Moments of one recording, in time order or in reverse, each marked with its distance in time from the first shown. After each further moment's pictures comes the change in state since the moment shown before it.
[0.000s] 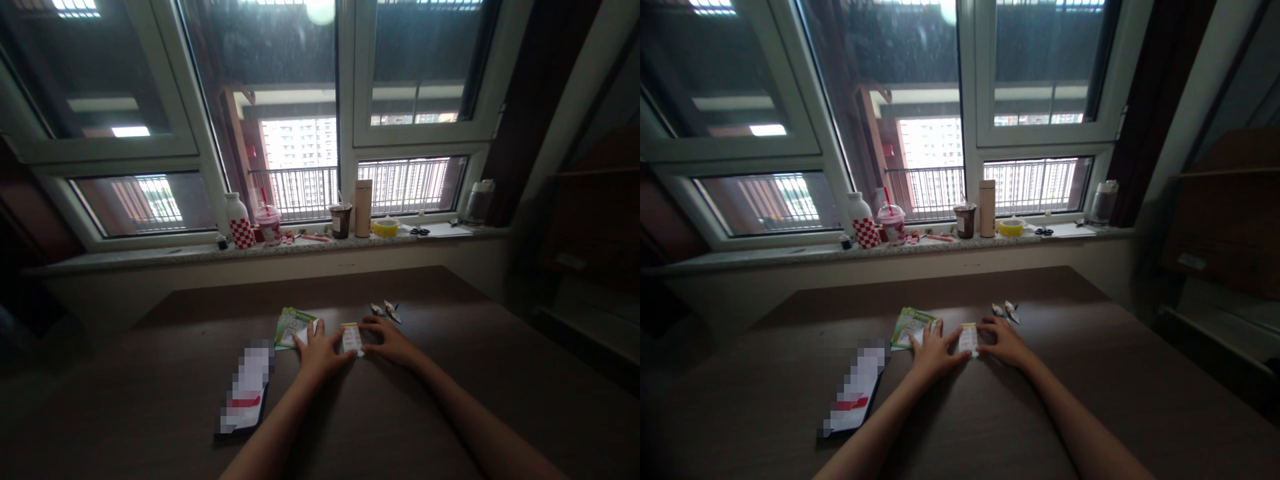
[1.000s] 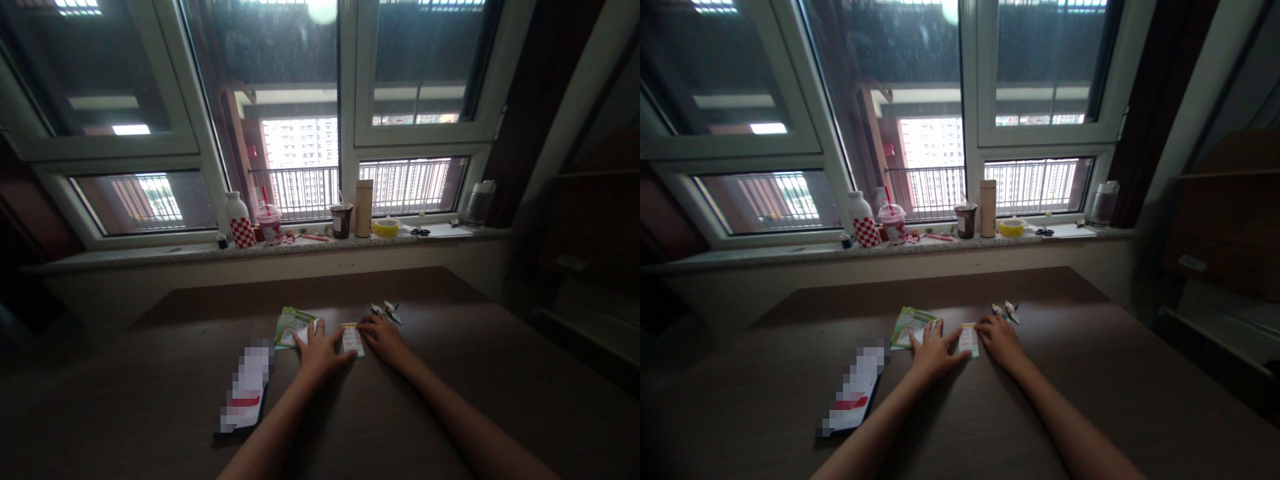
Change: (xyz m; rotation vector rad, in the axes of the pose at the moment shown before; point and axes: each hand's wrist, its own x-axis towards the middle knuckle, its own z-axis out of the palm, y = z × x) left_hand 0.006 -0.005 0.009 -0.014 0.035 0.027; right_hand 0.006 -0.018 0.011 -0.252 0.116 -0.013
